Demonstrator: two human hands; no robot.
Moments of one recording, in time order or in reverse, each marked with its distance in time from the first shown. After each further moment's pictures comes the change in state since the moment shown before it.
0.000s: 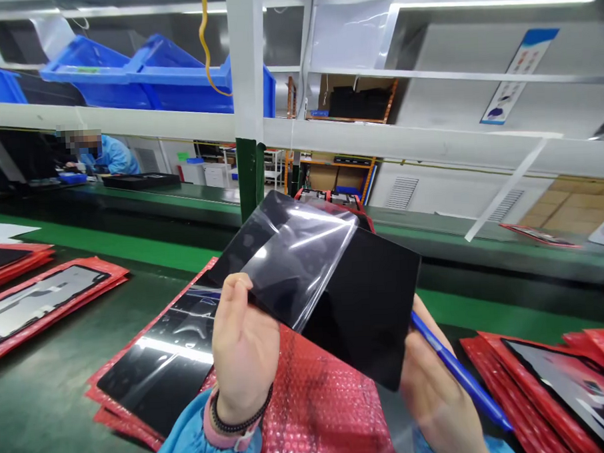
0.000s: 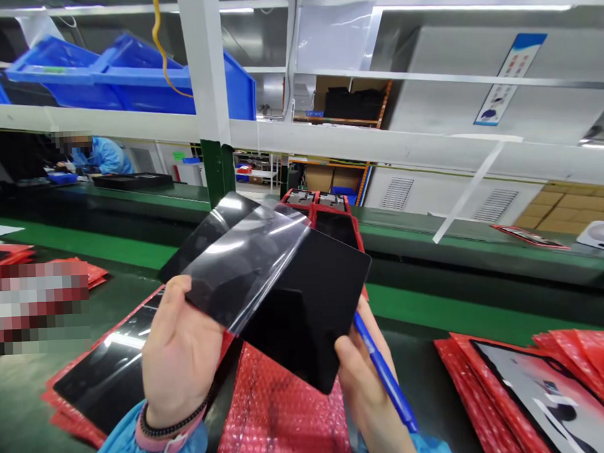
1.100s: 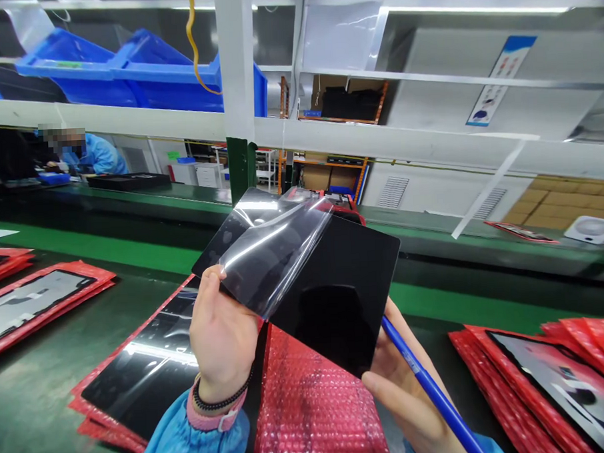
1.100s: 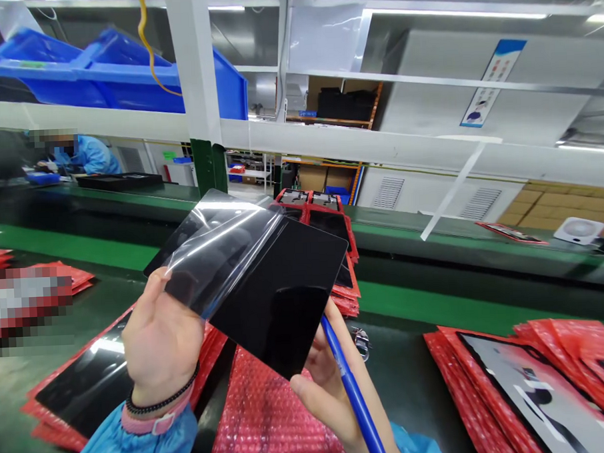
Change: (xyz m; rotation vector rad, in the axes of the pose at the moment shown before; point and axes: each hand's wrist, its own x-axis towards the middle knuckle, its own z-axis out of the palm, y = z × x) left_hand 0.021 0.007 -0.004 -0.017 -0.014 0.027; right_hand -0.014 -0.018 0.016 0.098 -0.285 0.156
